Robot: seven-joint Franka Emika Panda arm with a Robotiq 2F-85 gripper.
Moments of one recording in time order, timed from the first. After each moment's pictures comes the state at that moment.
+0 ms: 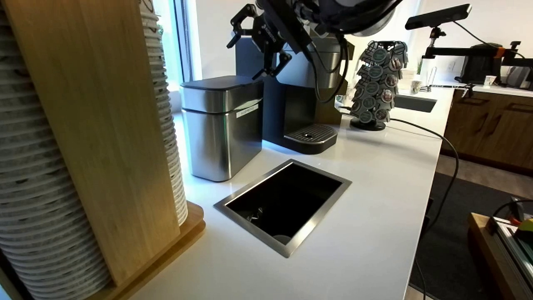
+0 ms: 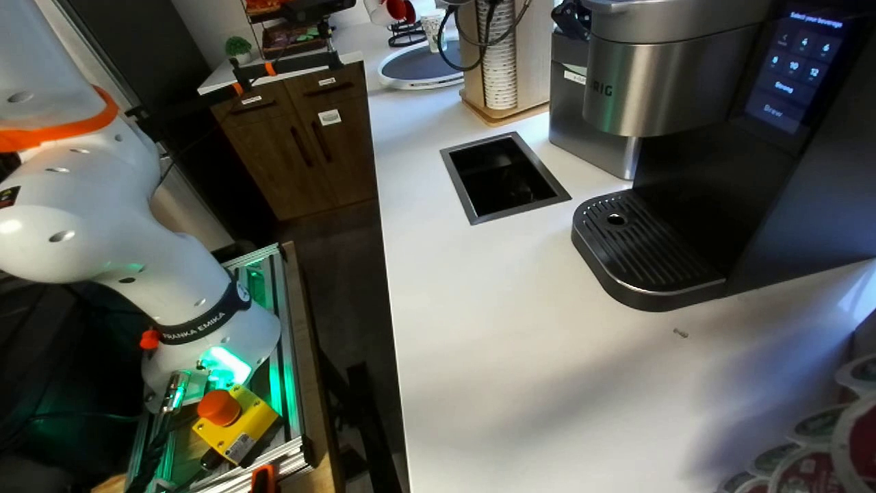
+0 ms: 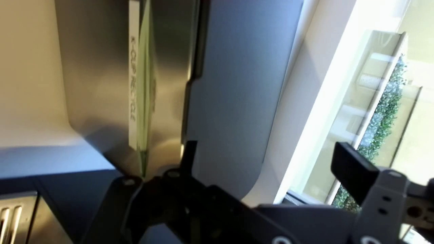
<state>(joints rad) -0.05 0.13 0.03 -2.07 0.01 3.08 1.32</state>
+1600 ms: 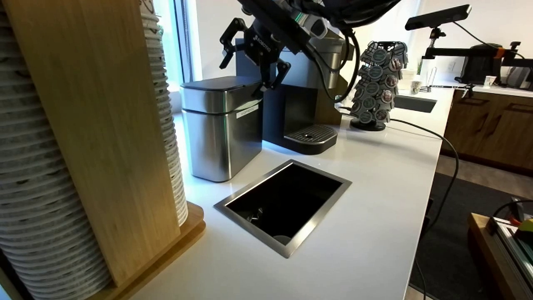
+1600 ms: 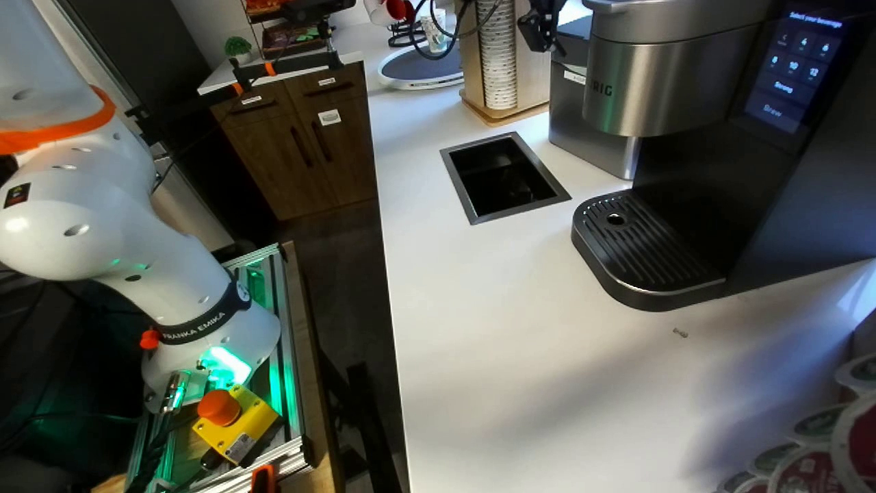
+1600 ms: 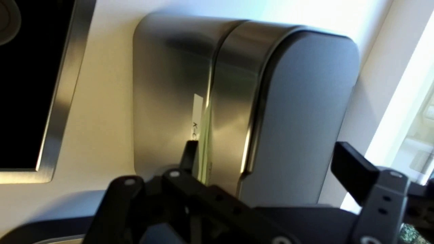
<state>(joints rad) 0.04 0.11 0.01 -2.05 -0.04 2.84 1.46</state>
